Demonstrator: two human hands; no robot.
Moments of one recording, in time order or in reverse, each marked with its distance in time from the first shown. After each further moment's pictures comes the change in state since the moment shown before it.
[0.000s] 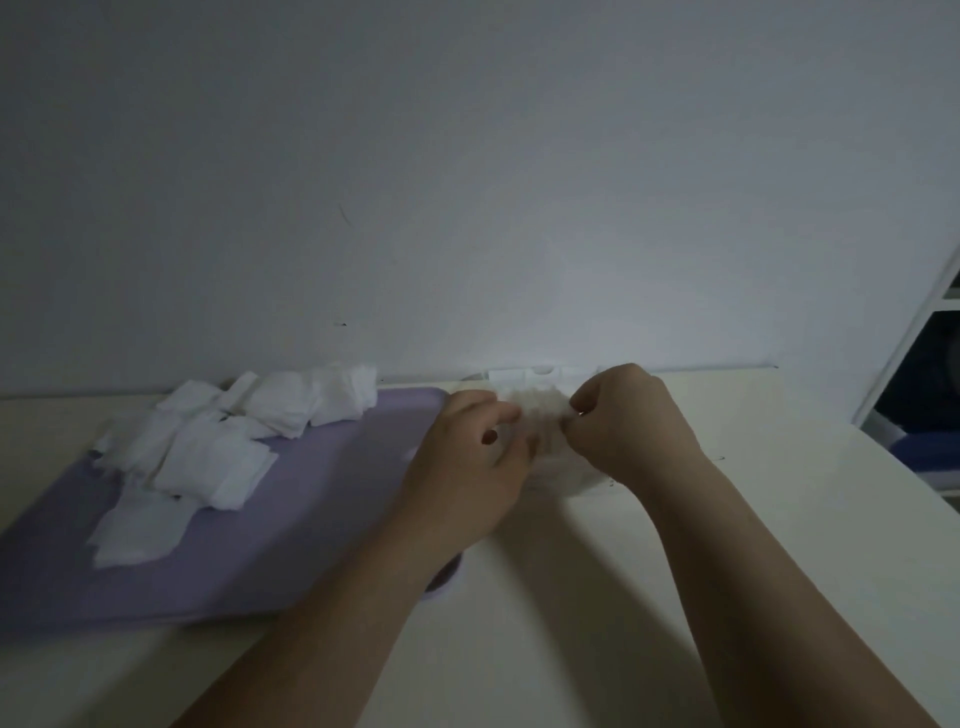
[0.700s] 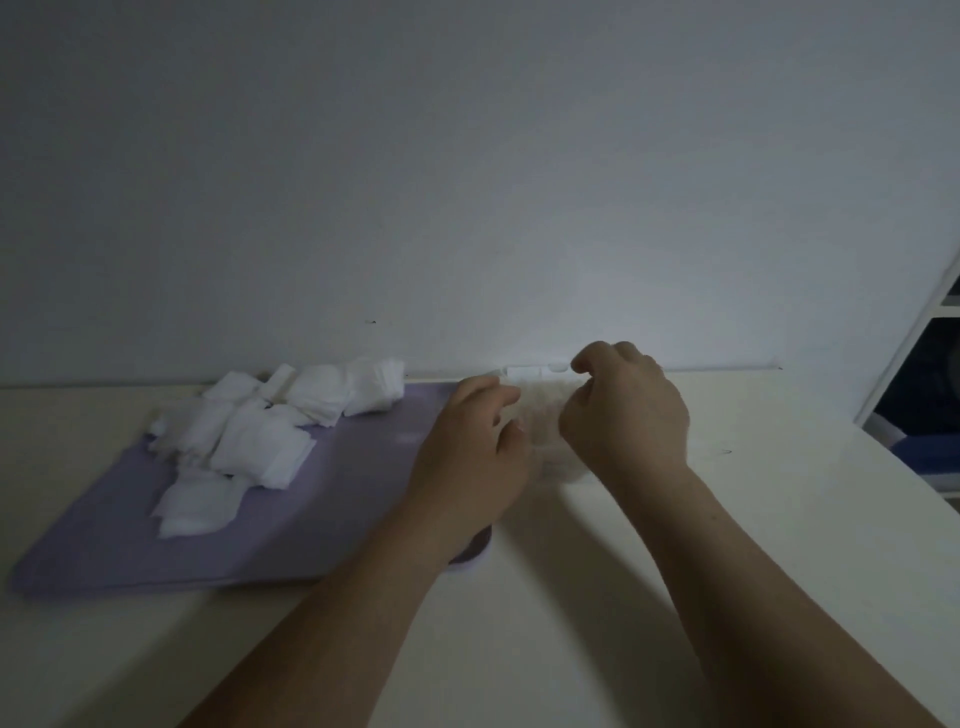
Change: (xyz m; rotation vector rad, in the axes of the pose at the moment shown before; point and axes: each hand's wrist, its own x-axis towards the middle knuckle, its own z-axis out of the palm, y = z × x) left_hand -0.013 0.012 -0.028 0.057 -0.016 -0.039; right_hand -0.030 -0.032 0.004 -0.128 0.332 -0.193
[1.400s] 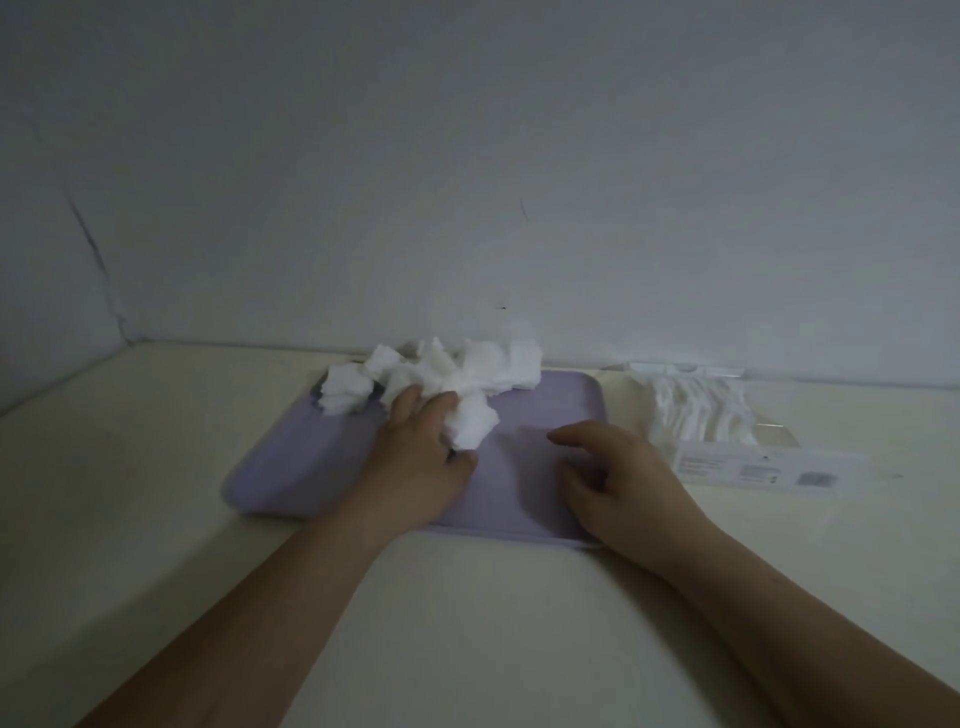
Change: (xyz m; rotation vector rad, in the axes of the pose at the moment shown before) left_hand -0.051 -0.091 -0.124 0.349 -0.006 -0.305; right_hand -0.068 -0.053 0.048 0.496 -0.409 -0.336
